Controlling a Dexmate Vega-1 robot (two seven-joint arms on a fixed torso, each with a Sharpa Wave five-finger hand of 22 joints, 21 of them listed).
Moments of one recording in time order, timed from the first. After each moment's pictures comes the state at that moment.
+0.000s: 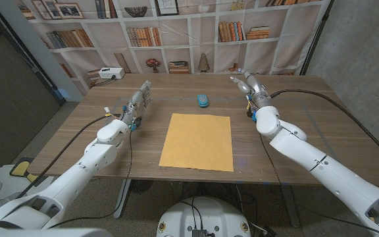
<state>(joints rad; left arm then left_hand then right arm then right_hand) 0.84 0.57 0.36 -1.28 -0.63 -0.30 -0.14 0.12 0.10 0.44 -0.09 0.17 -0.18 -0.21 0.19 0.17 -0.17 -0.05 0.21 0.18 -0.17 0.05 0.19 0.17 -0.18 0.15 0.26 0.21 -0.86 -0.64 -0.54 -1.88 -0.12 -0.45 -0.44 0.35 0.05 0.37 -0.15 0.17 0.17 -0.04 0.20 0.18 0.16 0.05 0.22 0.19 0.08 0.04 0.21 0.19 0.19 0.12 0.21 0.18</state>
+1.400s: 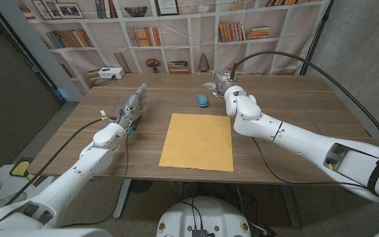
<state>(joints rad) 0.88 0.60 0.34 -1.29 -0.60 -0.31 -0.09 0.11 0.09 0.44 -0.09 0.17 -0.15 -0.18 0.19 0.17 -0.17 -0.02 0.22 0.18 -0.17 0.08 0.20 0.18 -0.18 0.17 0.26 0.21 -0.34 -0.51 -1.10 -1.70 -0.65 -0.86 0.09 0.31 0.00 0.32 -0.14 0.18 0.14 -0.04 0.19 0.19 0.14 0.03 0.21 0.20 0.09 0.01 0.22 0.20 0.21 0.15 0.21 0.18</state>
